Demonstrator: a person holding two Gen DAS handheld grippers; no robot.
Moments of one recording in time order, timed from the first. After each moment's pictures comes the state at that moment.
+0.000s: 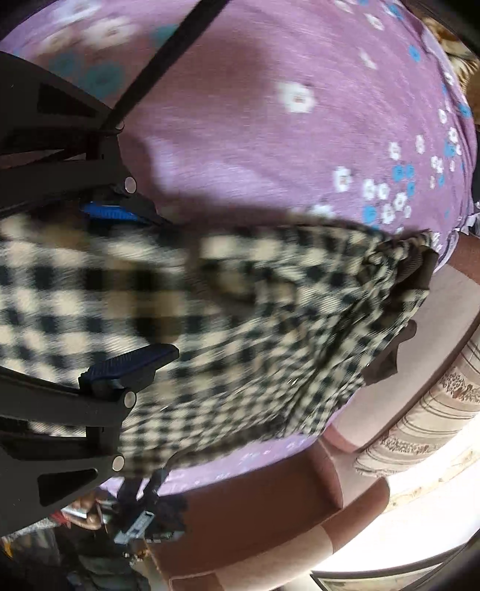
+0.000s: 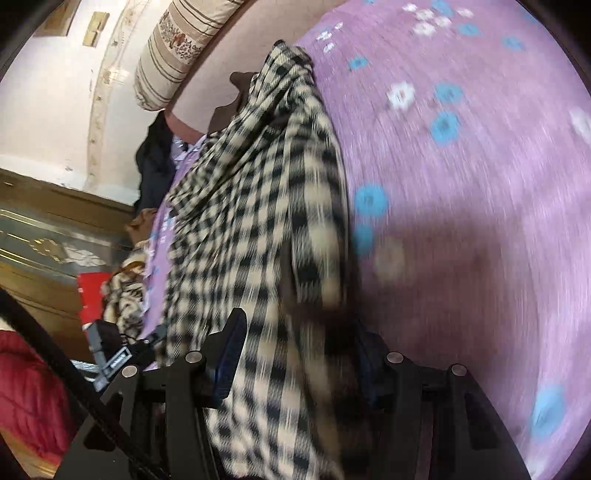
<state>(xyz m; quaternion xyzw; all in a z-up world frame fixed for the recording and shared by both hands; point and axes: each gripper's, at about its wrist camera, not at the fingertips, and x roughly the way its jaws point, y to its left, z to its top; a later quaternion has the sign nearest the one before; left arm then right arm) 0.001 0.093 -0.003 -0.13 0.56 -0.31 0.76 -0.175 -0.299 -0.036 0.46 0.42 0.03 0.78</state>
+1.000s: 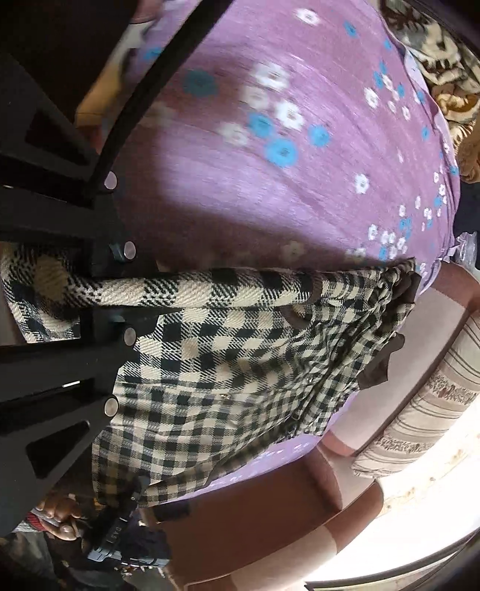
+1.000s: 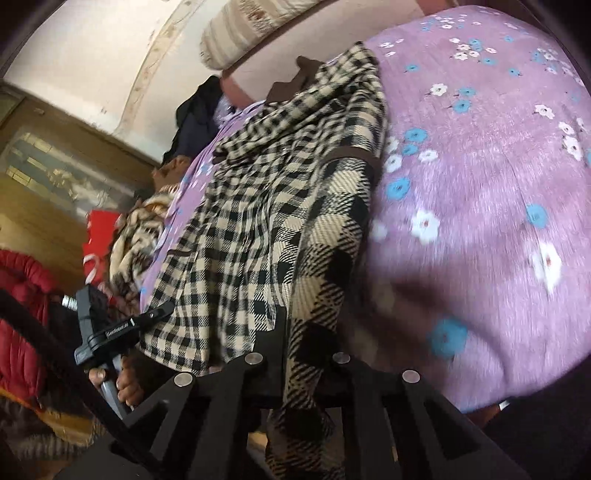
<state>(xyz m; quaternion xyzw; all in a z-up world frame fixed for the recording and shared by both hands) -0.116 0.146 0.029 -0.12 0.54 -0.25 0.79 -0.268 -0.220 0.014 0.37 0.43 0.07 0.82</state>
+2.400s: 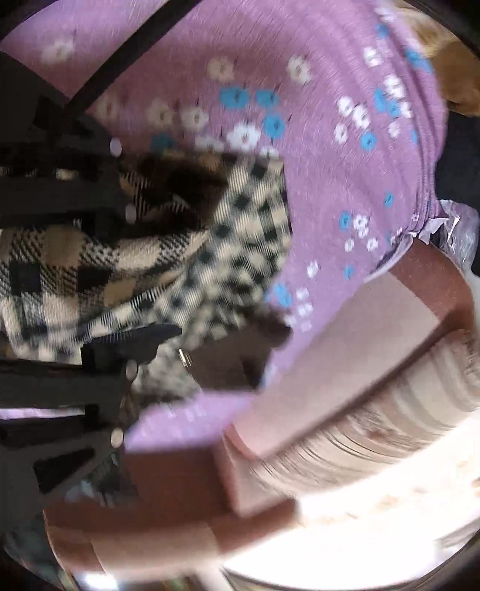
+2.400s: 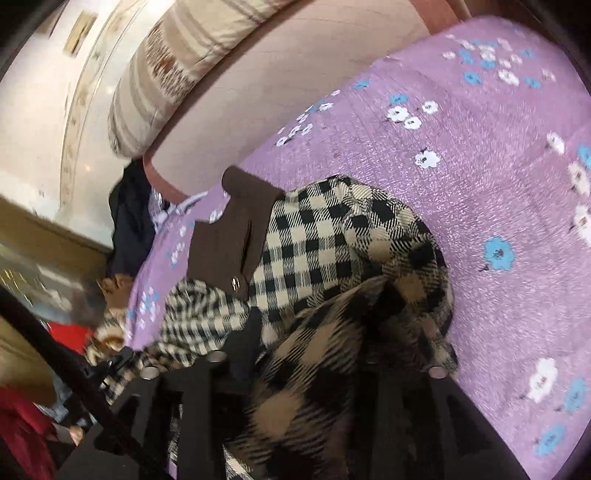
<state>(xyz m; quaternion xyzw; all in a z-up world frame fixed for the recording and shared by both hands) 0.189 0.039 0.040 -0.27 0.53 -0.28 0.75 0.027 -0.360 0.008 0.43 0.40 -0.04 0.81</state>
